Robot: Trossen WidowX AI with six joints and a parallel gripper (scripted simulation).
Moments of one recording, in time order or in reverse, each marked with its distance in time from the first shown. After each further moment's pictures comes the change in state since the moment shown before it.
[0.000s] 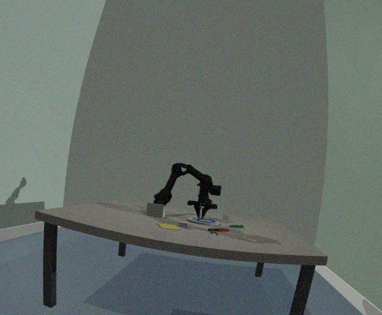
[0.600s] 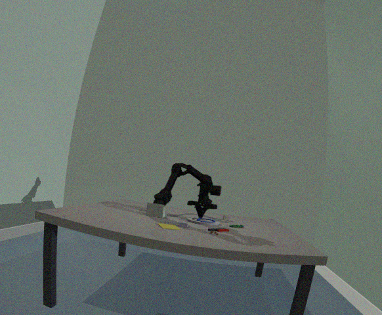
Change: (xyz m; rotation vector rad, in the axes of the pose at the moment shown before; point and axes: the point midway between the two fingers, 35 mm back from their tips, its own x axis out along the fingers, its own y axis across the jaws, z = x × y) arm 0.000 0.000 0.000 0.000 0.000 0.000
